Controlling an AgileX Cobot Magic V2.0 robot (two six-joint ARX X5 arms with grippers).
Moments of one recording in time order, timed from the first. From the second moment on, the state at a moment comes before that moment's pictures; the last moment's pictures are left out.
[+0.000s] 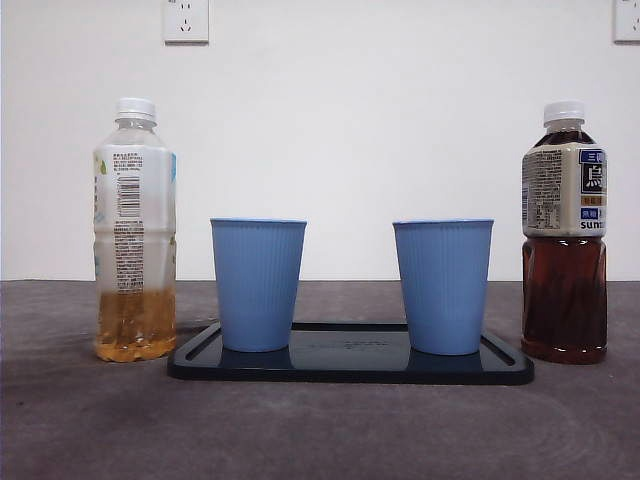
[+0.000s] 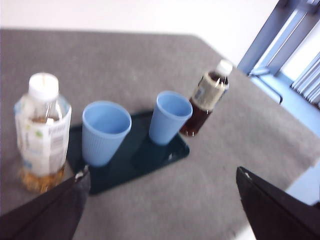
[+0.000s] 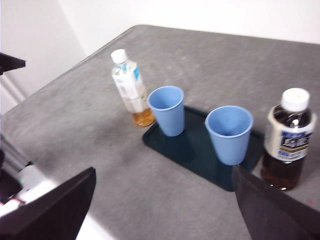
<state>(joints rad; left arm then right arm) -0.58 0.49 0.98 -0.84 0.18 -0.28 0.33 0.44 1.16 -1.11 -0.42 0.10</state>
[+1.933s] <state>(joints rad) 0.01 0.03 0.05 -0.14 0.12 -0.04 0.33 0.44 1.16 -1.10 -0.44 0.06</state>
